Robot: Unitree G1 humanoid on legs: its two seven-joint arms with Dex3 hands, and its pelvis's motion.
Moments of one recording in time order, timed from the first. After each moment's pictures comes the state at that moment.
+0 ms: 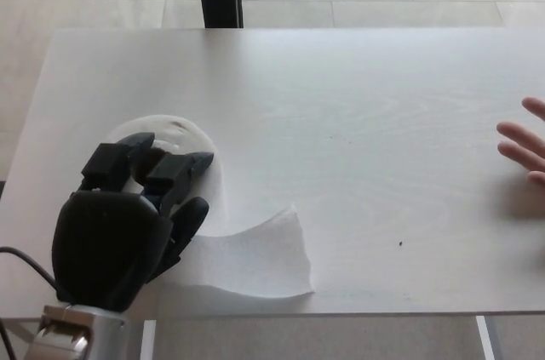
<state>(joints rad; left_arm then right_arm) 0.12 0.49 -0.37 -0.22 0.87 0.10 0.40 -0.43 -0.61 -0.13 0.33 -0.08 0.13 -0.13</state>
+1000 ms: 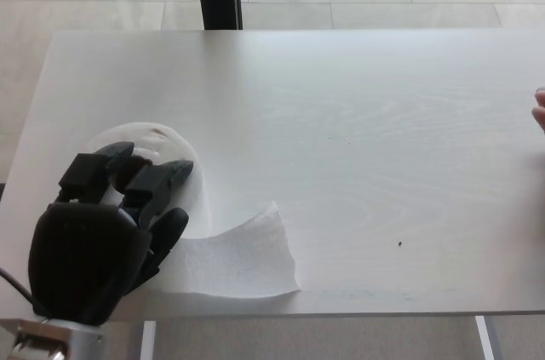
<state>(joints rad) 0.18 0.53 -0.32 -0.22 0.87 0.05 0.41 -0.55 -0.82 0.41 0.88 -0.47 -0.15 -0.26</state>
